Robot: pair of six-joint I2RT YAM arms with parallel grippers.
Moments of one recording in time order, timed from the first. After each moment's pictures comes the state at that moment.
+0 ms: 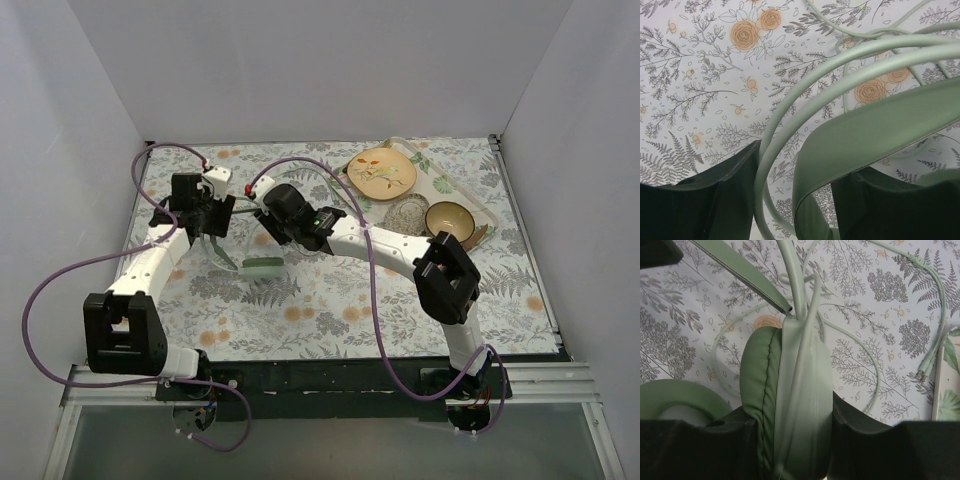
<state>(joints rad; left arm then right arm) -0.02 1.38 1.02 -0.40 0.15 0.24 1.01 2.01 1.67 -0.29 0.25 -0.02</state>
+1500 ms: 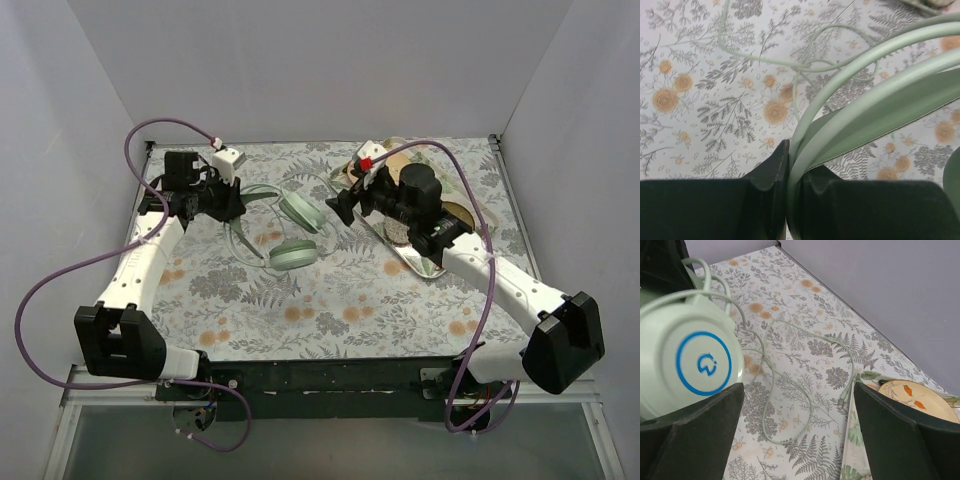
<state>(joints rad) -0.09 1.37 1.23 -0.61 0.46 0.28 0.64 1.34 1.11 0.10 -0.28 -0.16</state>
